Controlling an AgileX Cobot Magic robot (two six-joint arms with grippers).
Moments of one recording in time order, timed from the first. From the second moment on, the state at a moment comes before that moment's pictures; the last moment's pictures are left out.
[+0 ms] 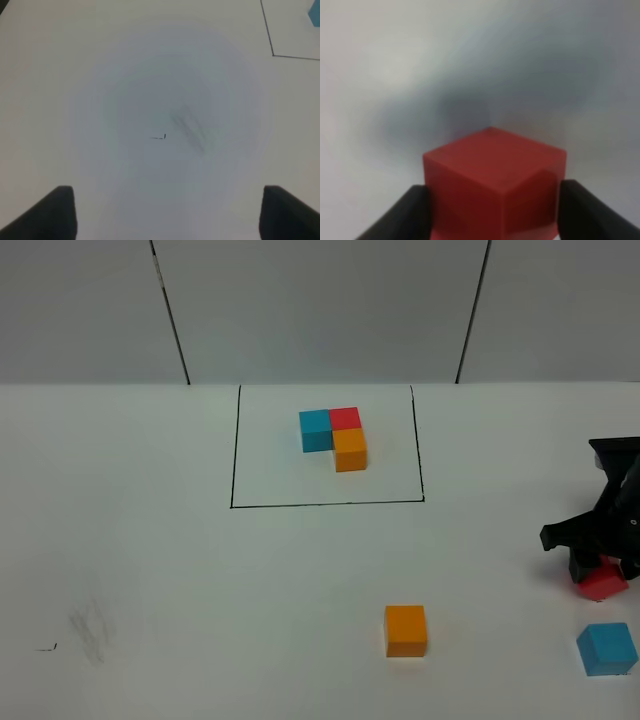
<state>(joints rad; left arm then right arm) 0.14 -0.01 -0.51 -0.06 1.07 -0.01 0.05 1.91 -1.13 -0.04 0.78 0.07</state>
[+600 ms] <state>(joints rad) 0.14 -0.01 -0.51 -0.06 1.07 -0.01 0.05 1.89 -1.13 -0.08 0.83 0.10</state>
